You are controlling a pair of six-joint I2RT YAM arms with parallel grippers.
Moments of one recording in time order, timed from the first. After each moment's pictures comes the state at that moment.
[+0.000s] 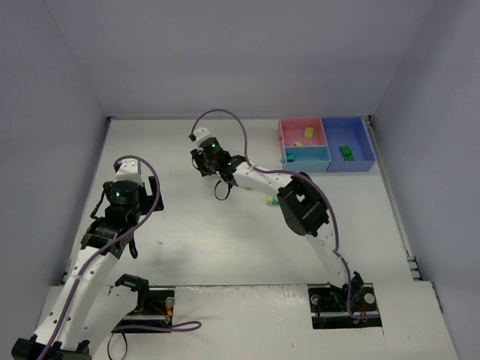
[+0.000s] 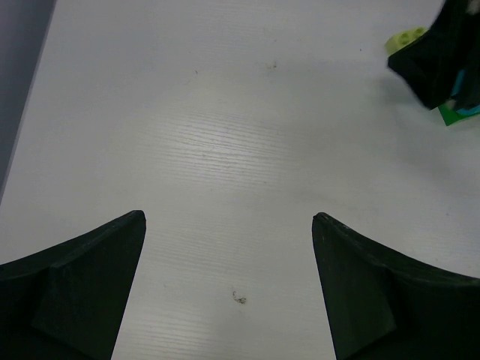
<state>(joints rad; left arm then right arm) -0.24 0.74 0.76 -0.56 -0.32 -0.22 0.82 2.39 1.89 -0.09 0.15 0.08</state>
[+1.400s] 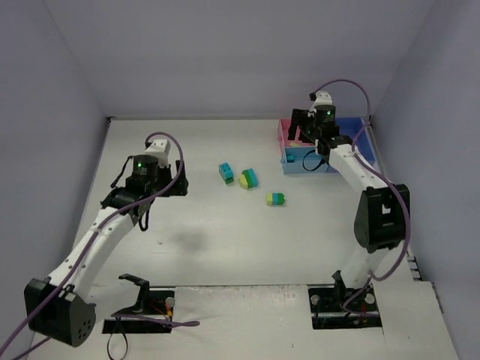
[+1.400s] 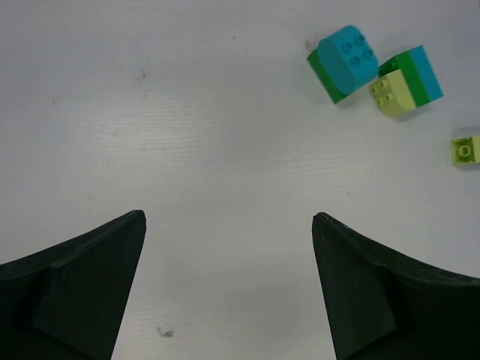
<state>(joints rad) -0.30 1.05 0.90 -0.47 -0.06 -0.24 0.17 1.80 1.39 -0.10 0.02 0.18</state>
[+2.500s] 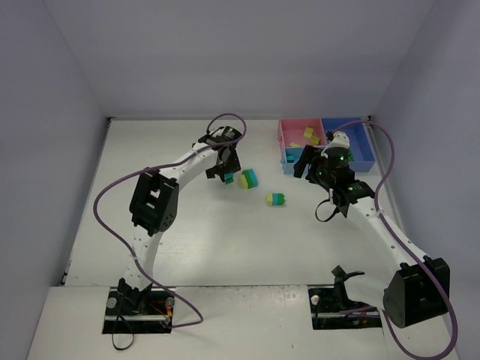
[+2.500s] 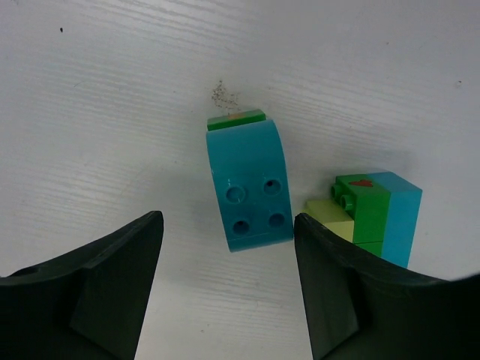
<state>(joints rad) -0.56 2.16 1.83 -0.80 -0.27 -0.78 0.26 1.18 0.86 -0.20 0.08 0.42</state>
